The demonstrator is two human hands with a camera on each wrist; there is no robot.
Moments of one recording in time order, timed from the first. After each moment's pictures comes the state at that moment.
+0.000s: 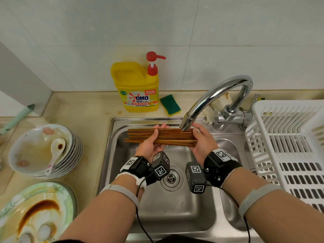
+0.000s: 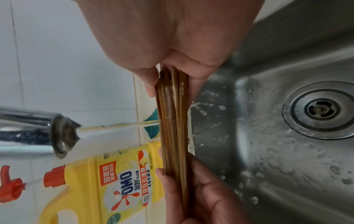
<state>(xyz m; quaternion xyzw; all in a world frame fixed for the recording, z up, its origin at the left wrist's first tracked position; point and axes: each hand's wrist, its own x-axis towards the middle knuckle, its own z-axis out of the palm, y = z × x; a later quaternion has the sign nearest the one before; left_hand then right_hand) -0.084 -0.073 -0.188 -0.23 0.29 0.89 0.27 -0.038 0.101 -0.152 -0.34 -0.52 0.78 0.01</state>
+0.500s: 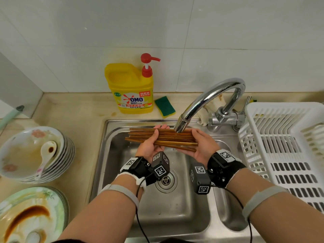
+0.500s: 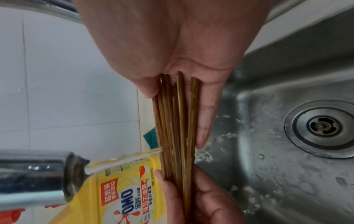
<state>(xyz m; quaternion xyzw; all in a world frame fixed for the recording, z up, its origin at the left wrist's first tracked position) -0.087 -0.055 -0.192 -0.21 0.30 0.88 0.29 -0.029 0.121 -0.128 -0.35 -0.48 0.80 -0.07</state>
